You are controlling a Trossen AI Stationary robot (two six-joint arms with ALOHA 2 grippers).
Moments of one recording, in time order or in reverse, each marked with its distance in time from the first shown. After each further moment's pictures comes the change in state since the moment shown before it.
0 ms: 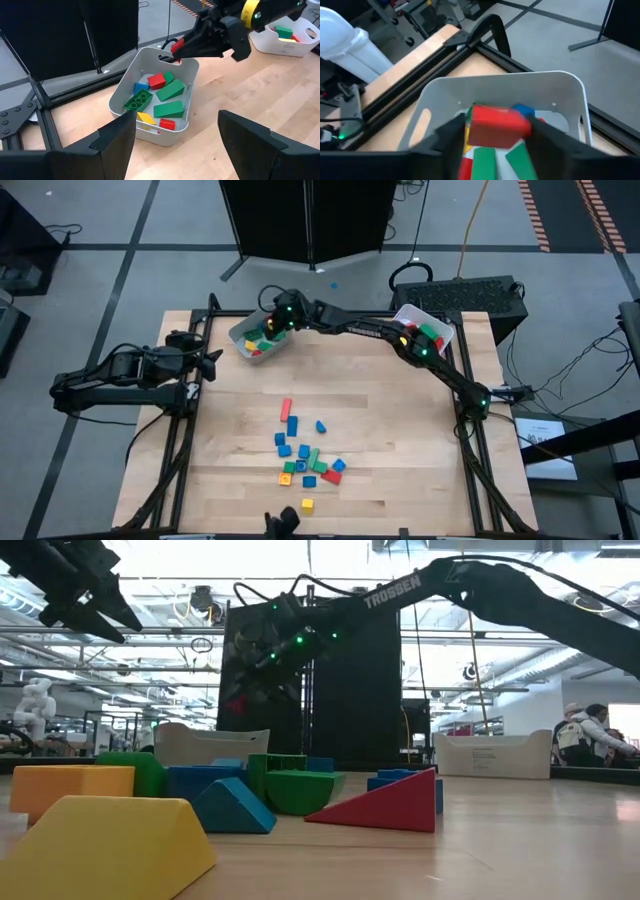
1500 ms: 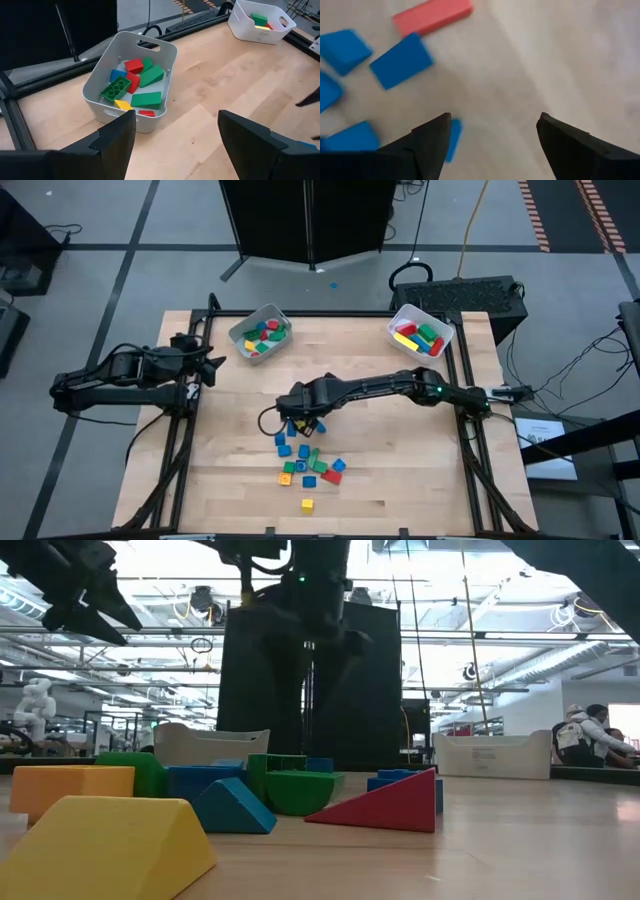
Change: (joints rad) left arm 0.000 0.000 0.000 -0.002 0.127 -0.024; right arm 0.502 -0.125 -0.001 -1.081 0.228 0.216
